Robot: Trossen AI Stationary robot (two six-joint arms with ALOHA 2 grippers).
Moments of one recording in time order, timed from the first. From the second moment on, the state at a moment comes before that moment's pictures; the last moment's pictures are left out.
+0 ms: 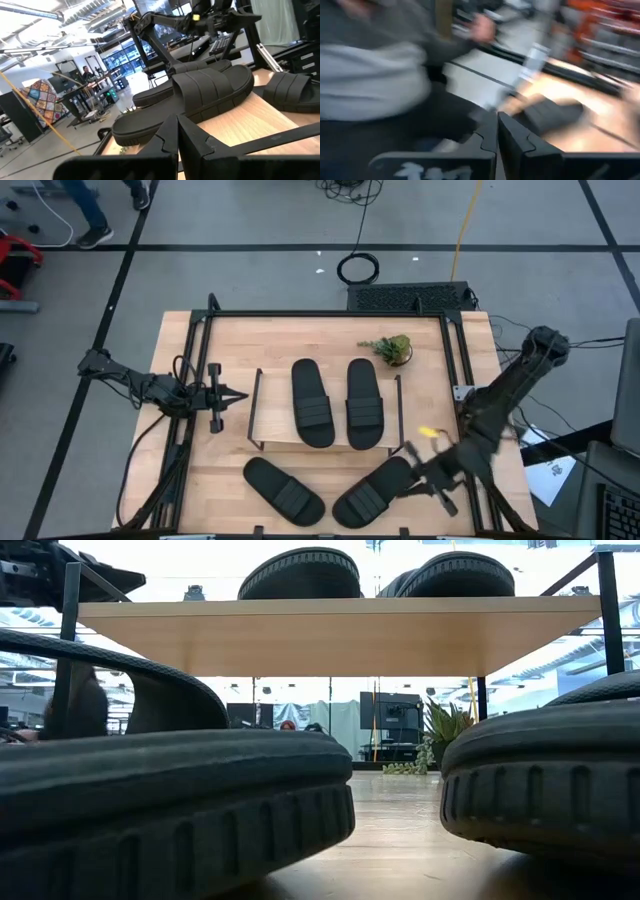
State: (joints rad) left arm -0.39 0.20 0.11 0.17 -0.38 0.43; right arm 0.83 1.18 0.63 0.35 0.14 -0.02
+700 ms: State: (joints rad) left arm -0.39 0.20 0.11 0.14 -0.37 0.41; right arm 1.10 1.38 0.59 0.51 0.61 0.49
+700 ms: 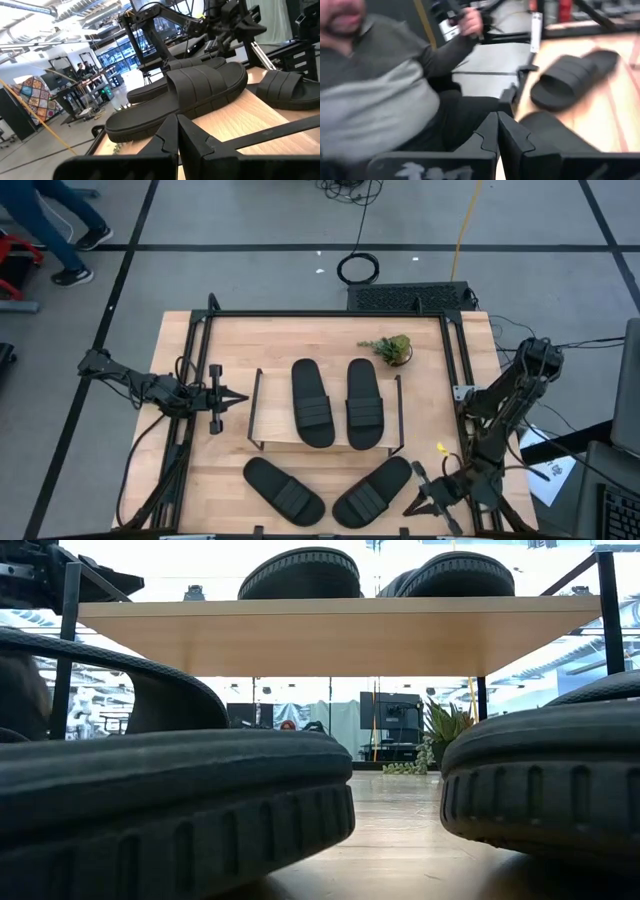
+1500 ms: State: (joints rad) left arm -0.39 0.20 0.11 0.15 -0.37 0.40; right arm 0.94 1.39 0.59 0.22 0.41 1.26
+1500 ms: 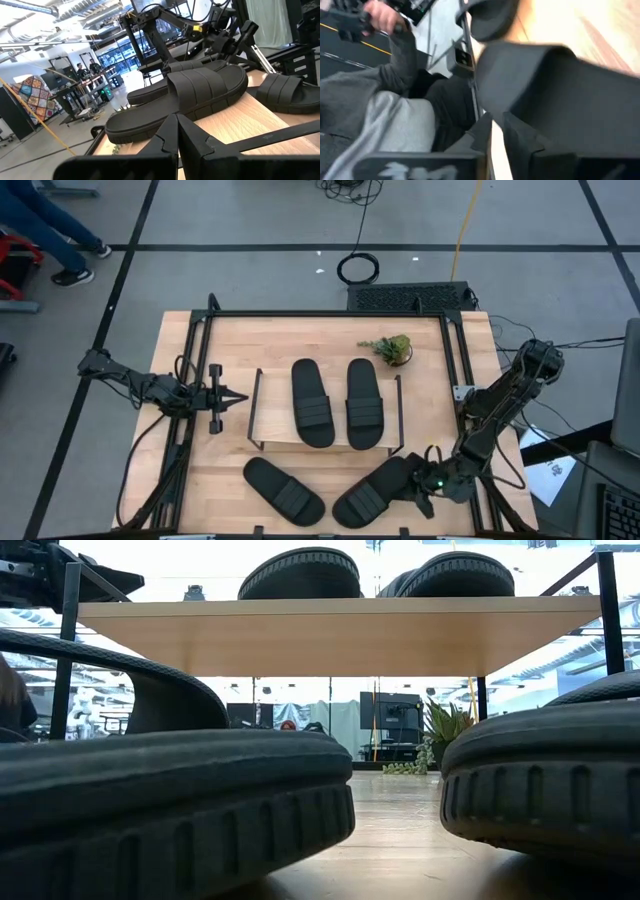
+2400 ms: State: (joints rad) left arm -0.39 0.20 0.11 0.14 -0.37 0.39; right arm 0.91 1.62 0.53 0.49 0.41 1.54
